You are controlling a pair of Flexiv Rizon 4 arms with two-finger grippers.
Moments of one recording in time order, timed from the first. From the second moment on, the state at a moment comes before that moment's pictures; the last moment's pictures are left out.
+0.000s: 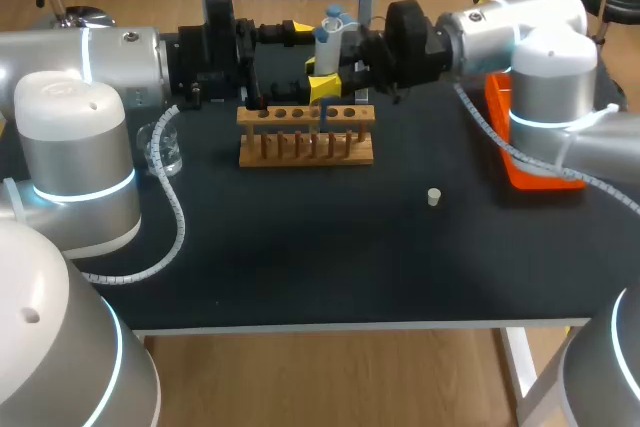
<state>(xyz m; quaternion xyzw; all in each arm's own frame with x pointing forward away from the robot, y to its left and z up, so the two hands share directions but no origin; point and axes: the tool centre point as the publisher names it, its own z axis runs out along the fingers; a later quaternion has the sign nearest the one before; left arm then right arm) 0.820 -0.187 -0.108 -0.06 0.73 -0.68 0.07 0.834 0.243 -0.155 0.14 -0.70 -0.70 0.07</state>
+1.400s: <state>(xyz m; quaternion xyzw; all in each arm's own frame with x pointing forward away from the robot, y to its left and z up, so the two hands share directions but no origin) 0.823 -0.185 -0.108 -0.06 0.73 -0.68 0.07 0.834 0.267 -0.151 0.13 -0.69 -0.71 0.06</state>
